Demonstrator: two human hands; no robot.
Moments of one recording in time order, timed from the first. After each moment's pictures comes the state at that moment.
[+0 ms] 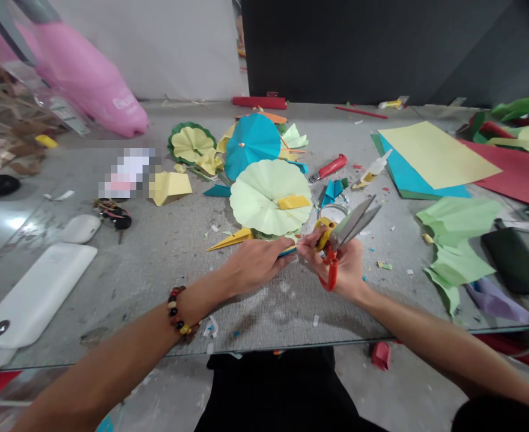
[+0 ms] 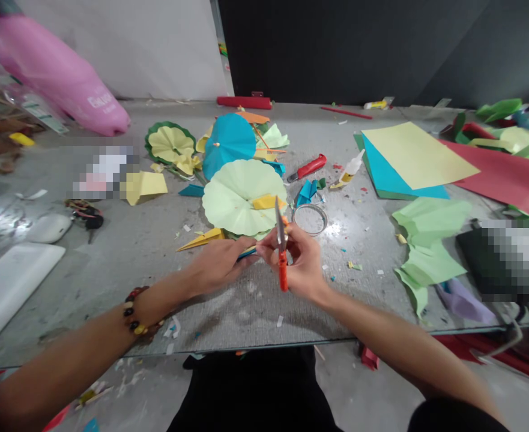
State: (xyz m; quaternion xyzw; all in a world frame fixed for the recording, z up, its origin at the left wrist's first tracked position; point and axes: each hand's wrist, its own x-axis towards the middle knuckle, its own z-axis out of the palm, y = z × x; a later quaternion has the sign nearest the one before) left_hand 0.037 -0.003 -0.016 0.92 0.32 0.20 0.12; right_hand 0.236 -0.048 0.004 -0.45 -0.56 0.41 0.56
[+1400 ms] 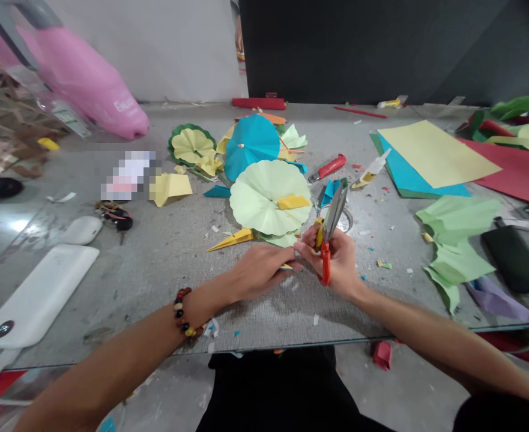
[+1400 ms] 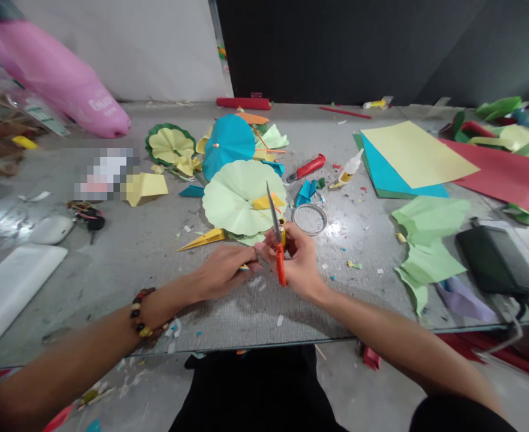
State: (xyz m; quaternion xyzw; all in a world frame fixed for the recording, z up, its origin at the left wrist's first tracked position) left_hand 0.042 -0.008 -0.013 0.93 0.21 0.26 0.18; right_hand 0.233 -0.044 -0.005 -0.48 -0.54 0.41 0.55
